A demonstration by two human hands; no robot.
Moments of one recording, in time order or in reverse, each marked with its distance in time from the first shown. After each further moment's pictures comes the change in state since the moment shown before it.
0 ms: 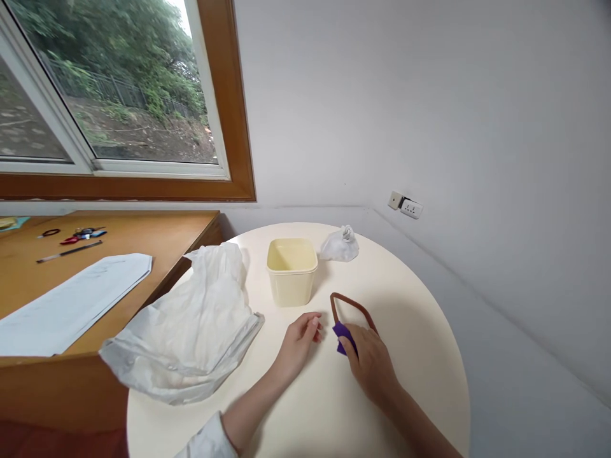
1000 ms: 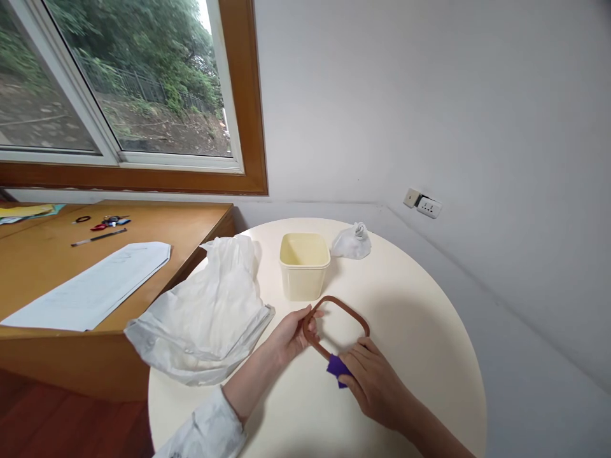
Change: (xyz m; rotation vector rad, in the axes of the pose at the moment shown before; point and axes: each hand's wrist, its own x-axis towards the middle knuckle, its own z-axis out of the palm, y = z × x) left_hand 0.012 0.003 -0.030 -0.665 -0.110 -0.519; right_hand -0.008 -0.017 -0.012 0.037 -0.263 -0.443
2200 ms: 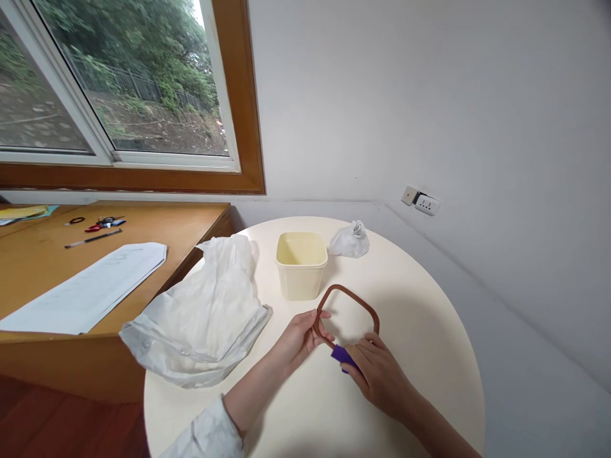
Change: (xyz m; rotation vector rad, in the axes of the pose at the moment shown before) left_hand -0.002 -0.017 0.009 0.078 -0.115 0.214; right_hand -0.007 0.014 0.005 -0.094 0.157 0.018
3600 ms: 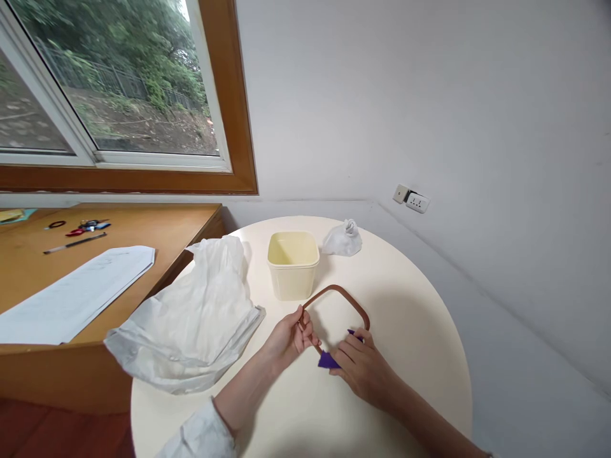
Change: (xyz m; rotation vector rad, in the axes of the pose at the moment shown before) left_hand 0.003 0.004 -0.004 -0.102 -0.010 -0.142; right_hand -0.005 0.009 0.018 -0.131 -0.065 -0.102
